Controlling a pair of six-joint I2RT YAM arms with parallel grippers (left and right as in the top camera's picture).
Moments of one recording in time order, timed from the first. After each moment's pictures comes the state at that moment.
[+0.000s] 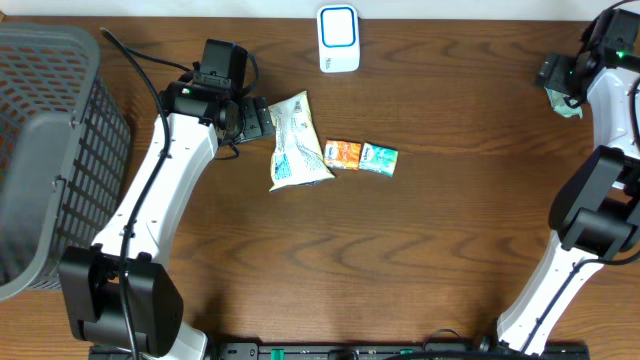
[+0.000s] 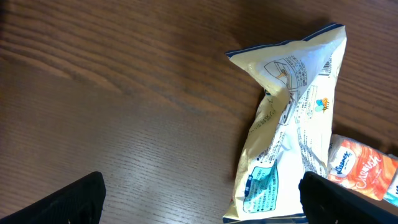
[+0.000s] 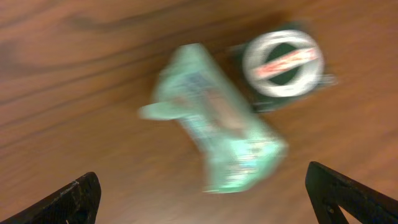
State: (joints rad) left arm -0.21 1.71 1.48 -0.95 -0.11 -0.46; right arm -0.34 2.28 1.99 -0.72 0.05 0.08
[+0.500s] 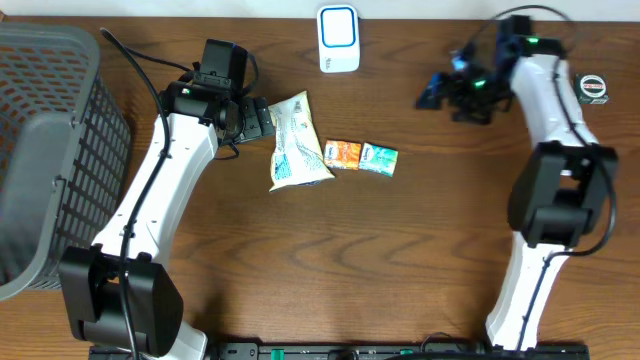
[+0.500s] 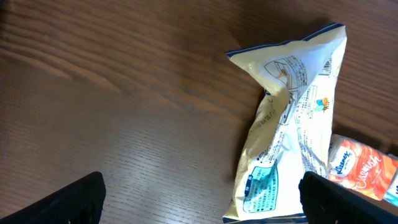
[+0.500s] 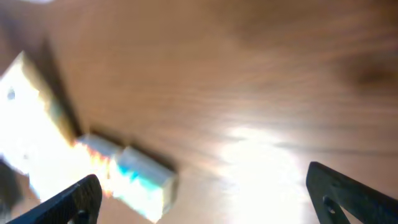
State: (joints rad) left arm -0.21 1.71 1.48 -0.95 -0.11 -0.46; right arm -0.05 2.28 1.98 -1.14 -0.54 0.02
